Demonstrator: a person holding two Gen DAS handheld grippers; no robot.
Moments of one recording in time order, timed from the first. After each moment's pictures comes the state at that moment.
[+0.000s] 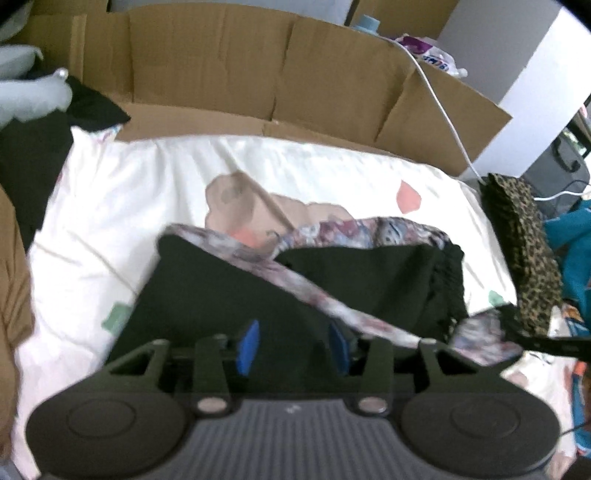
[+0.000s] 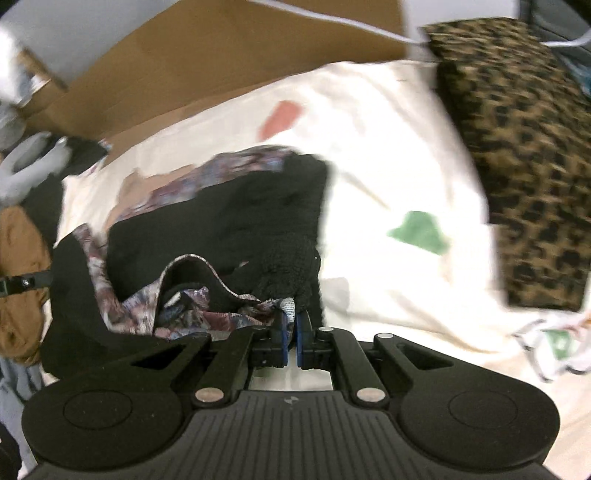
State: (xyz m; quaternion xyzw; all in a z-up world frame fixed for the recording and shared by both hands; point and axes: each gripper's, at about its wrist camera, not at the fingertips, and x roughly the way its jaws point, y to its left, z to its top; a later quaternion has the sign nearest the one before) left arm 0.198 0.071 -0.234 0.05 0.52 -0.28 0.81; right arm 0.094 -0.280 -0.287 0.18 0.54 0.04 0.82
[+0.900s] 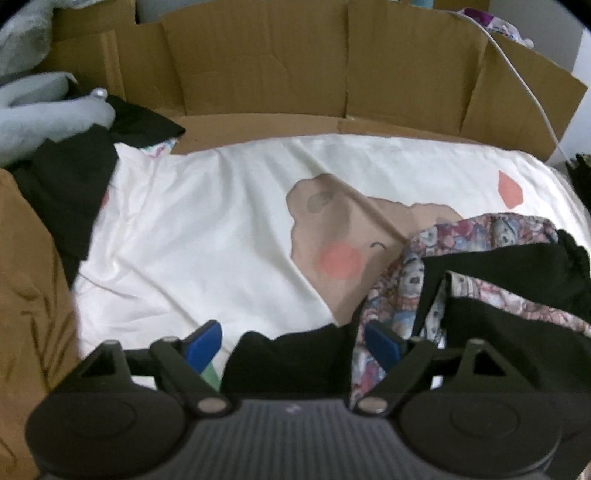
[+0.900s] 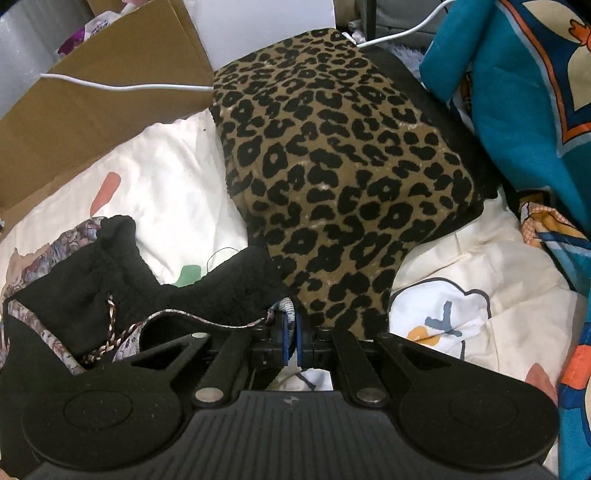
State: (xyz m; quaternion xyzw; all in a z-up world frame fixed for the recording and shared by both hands) left arm 0.240 0.068 -0.288 0.13 0.48 -0.19 0.85; right arm 0.073 -0.411 -0.293 0.17 0.51 -0.13 0.83
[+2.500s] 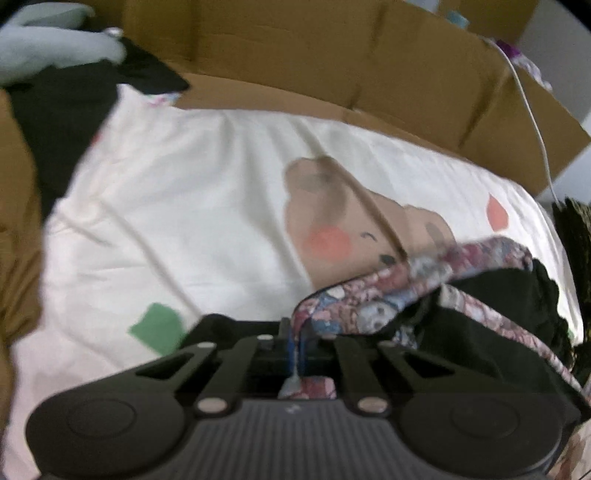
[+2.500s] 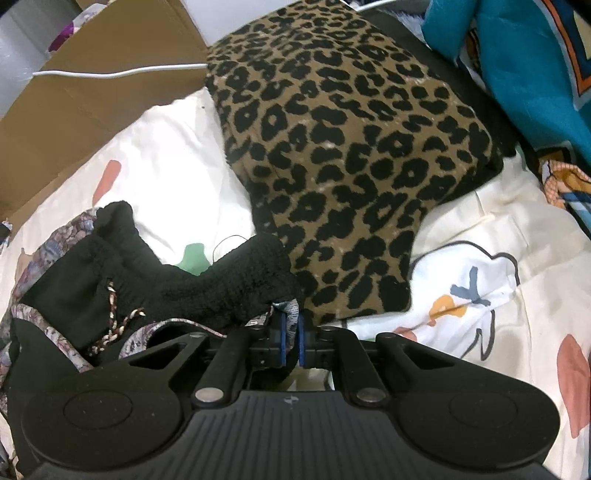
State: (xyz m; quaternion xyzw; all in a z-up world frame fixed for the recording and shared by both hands) left arm 0.243 0.092 -0.295 0.02 0.53 -0.19 0.83; right arm 0.072 -0.413 -0.316 0.22 0.52 -0.11 0.82
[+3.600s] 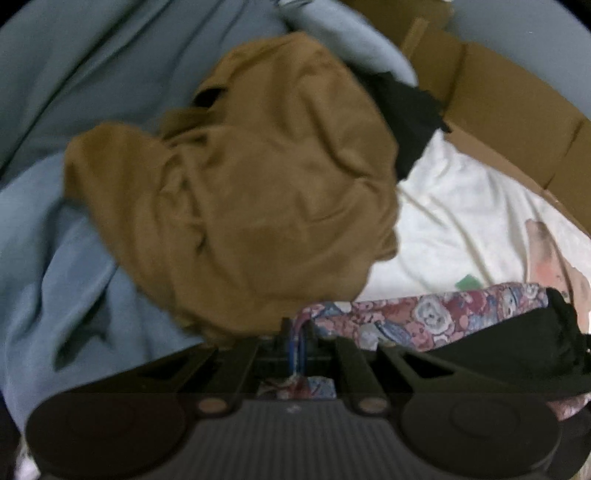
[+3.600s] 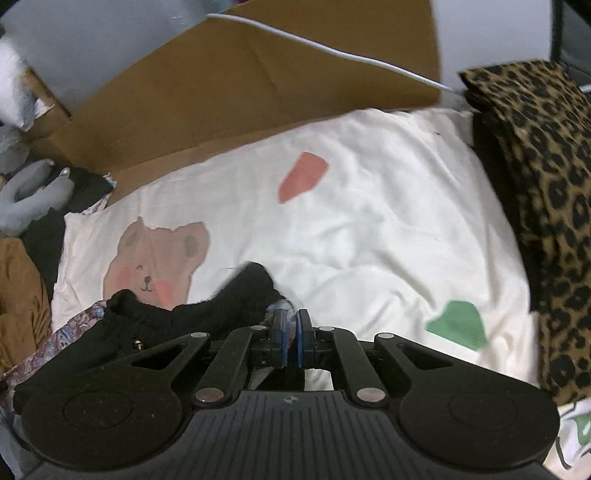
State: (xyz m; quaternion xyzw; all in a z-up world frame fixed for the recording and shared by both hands) left arm 0.171 0.330 -0.240 -0.03 0.51 0.07 0.86; right arm 0.166 -0.251 -0.292 0.18 0.49 0.06 0.85
